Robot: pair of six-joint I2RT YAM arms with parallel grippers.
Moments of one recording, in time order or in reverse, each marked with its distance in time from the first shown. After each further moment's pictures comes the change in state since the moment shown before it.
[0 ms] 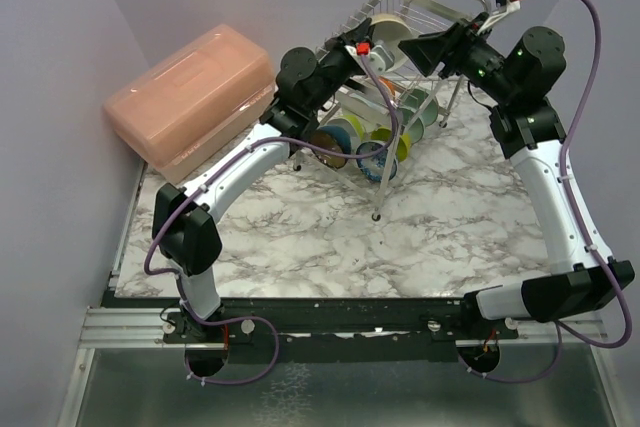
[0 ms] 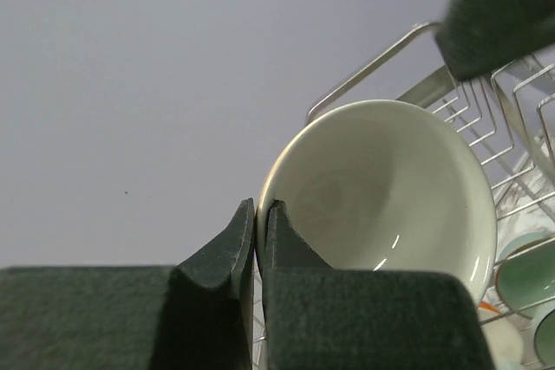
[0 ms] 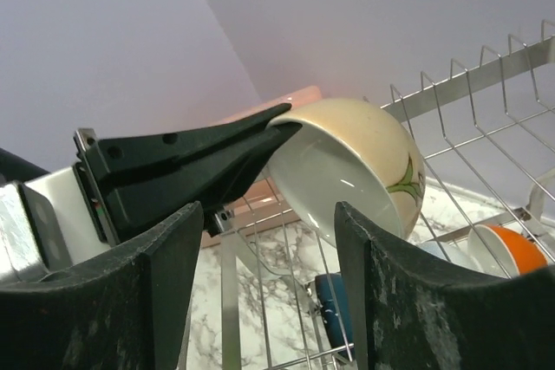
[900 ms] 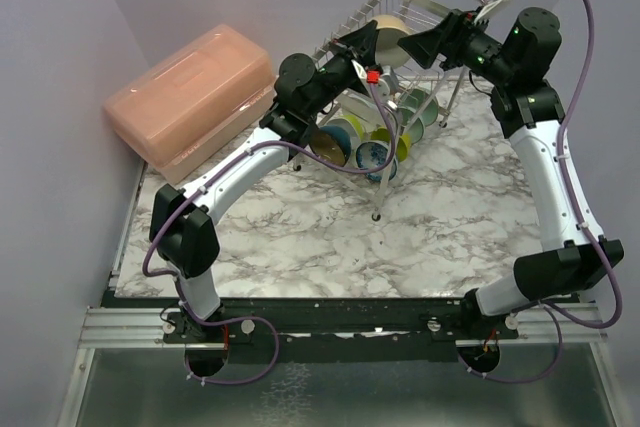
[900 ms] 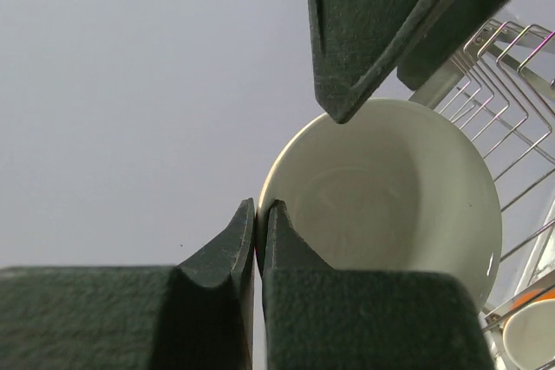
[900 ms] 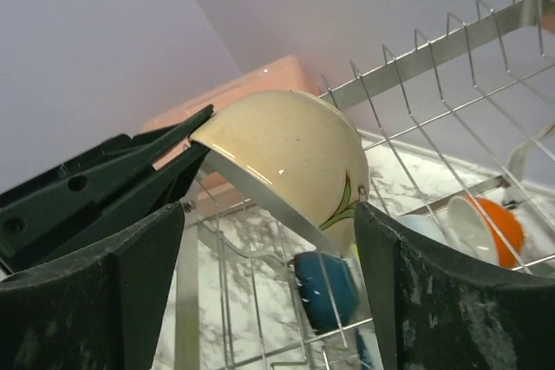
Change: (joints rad) left arm -0.005 -0.018 -0.066 0.057 0.117 0.292; right arm -0.044 0.130 0.145 -0.143 -0.048 0.030
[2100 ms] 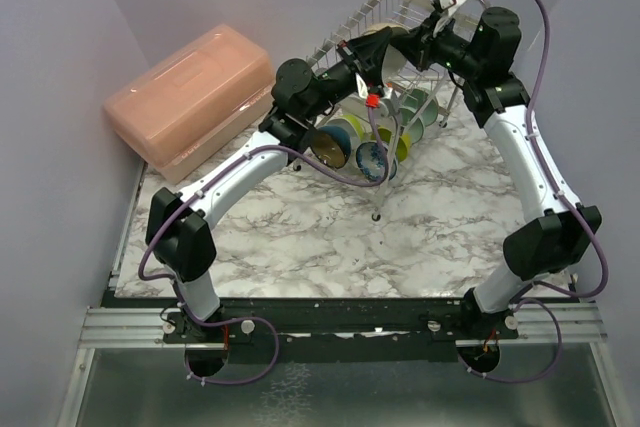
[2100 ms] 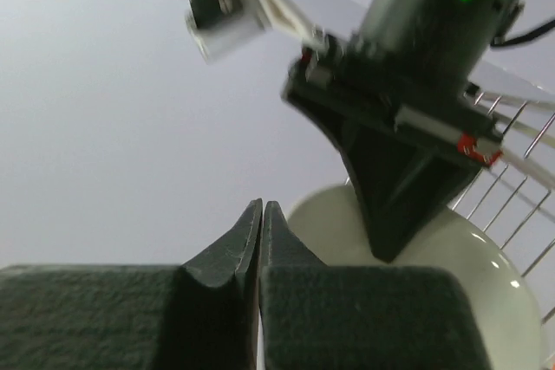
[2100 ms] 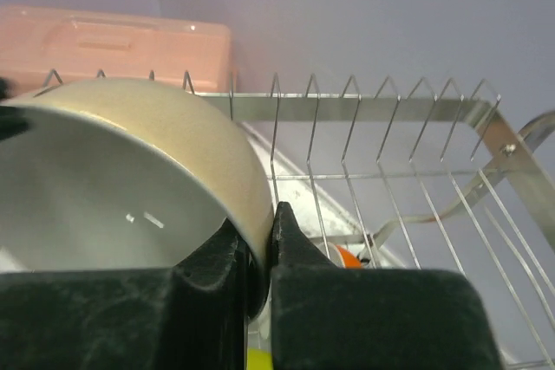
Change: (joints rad) left arm 0.001 -0.030 -0.033 0.050 0.125 0.098; right arm 0.053 0.125 0.016 0.092 -0.050 -0.612
